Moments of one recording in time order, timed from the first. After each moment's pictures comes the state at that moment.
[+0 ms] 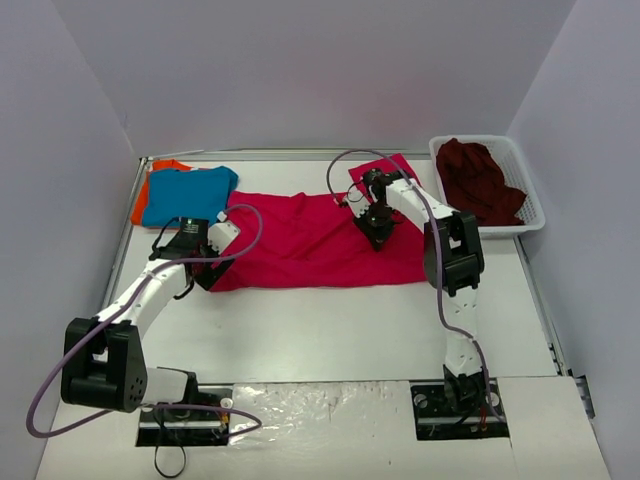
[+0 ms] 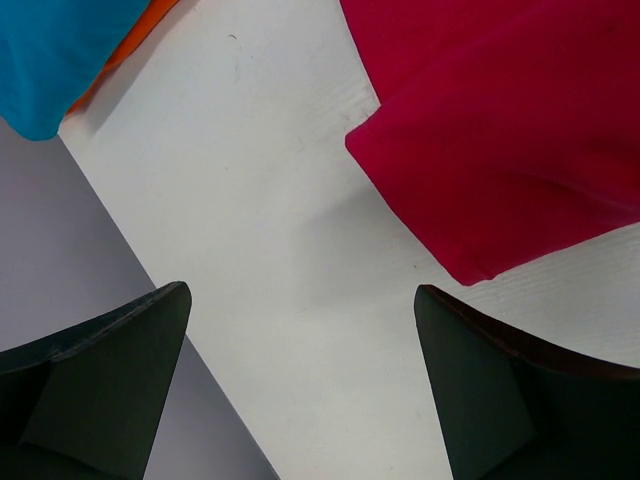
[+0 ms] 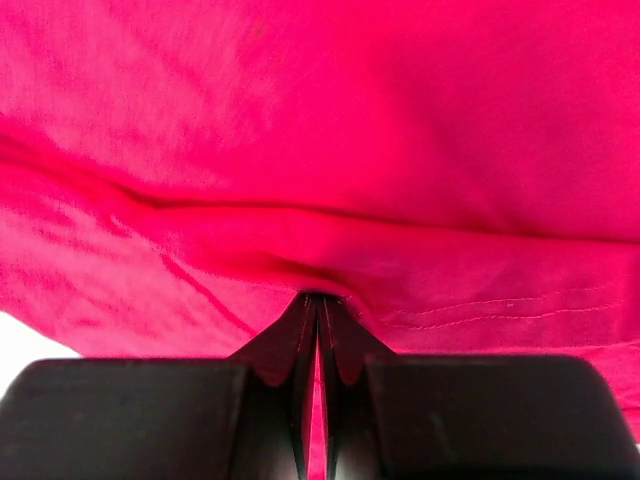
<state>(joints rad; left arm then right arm) -0.14 1.32 0.83 -0.45 -0.21 0.61 0.34 2.25 1.79 -1.01 -0.16 -0.51</state>
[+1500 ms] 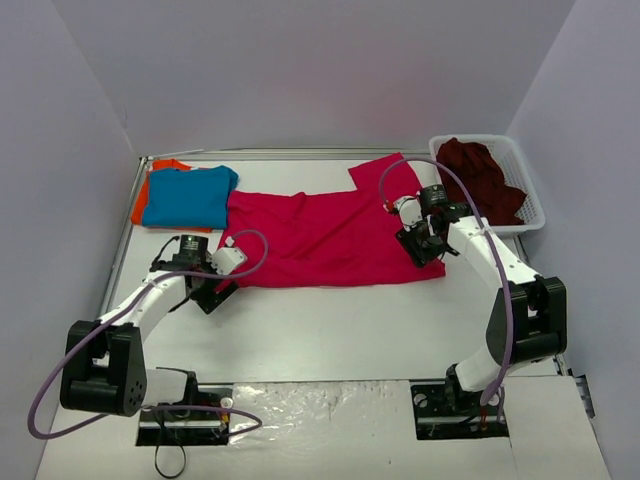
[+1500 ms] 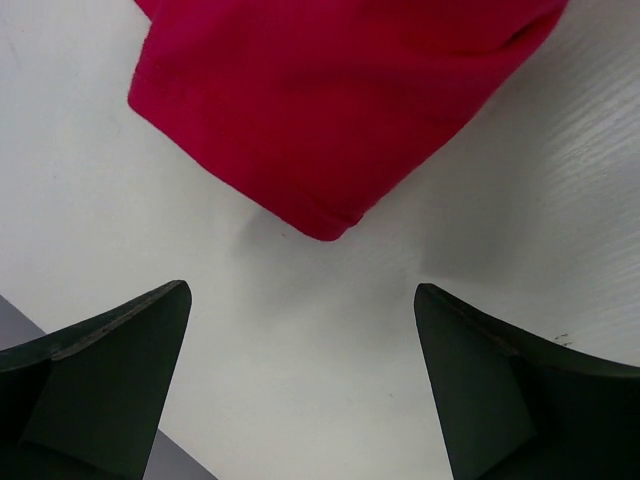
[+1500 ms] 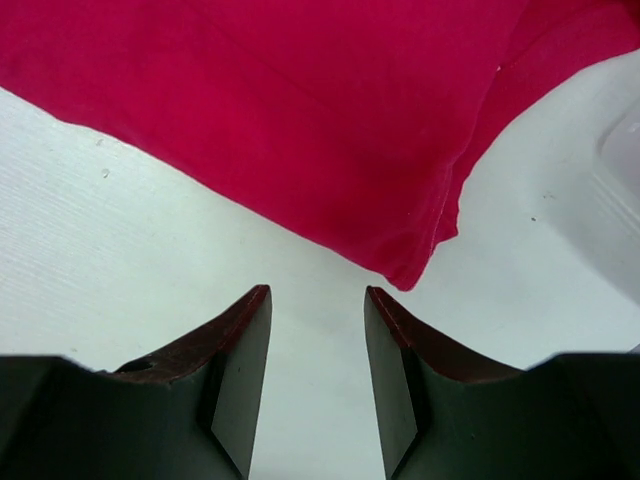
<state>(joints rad) -0.12 1.28 0.69 -0.49 -0.03 0.71 0.20 1.54 1.16 -0.81 -0.05 -0.45</state>
